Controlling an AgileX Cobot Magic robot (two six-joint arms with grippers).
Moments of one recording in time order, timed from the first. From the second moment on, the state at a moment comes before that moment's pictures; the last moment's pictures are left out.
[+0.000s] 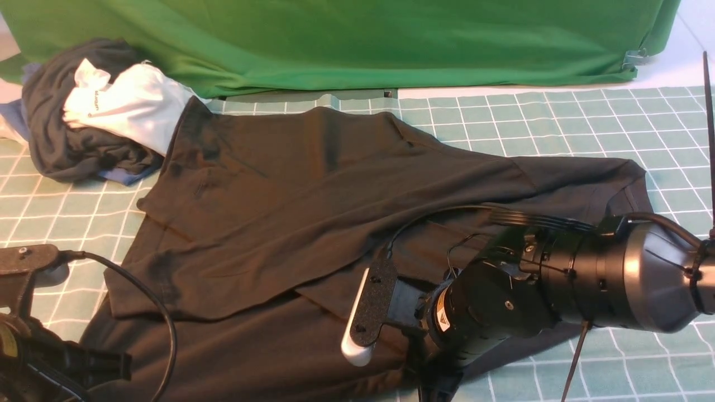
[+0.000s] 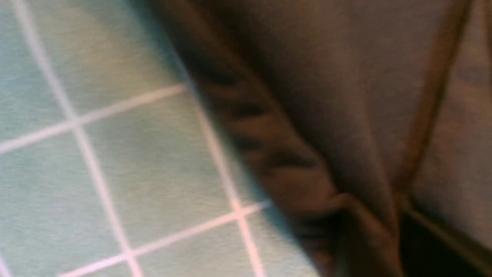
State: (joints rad) right arm 0.88 1.82 -1.00 0.14 0.49 -0.48; left arm -0.14 1.00 -0.52 0.15 0.88 -0.39
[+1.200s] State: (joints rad) right arm 0.68 1.66 -1.28 -0.02 0.72 -0.44; left arm -0.12 1.40 -1.10 0.14 0.80 -0.36
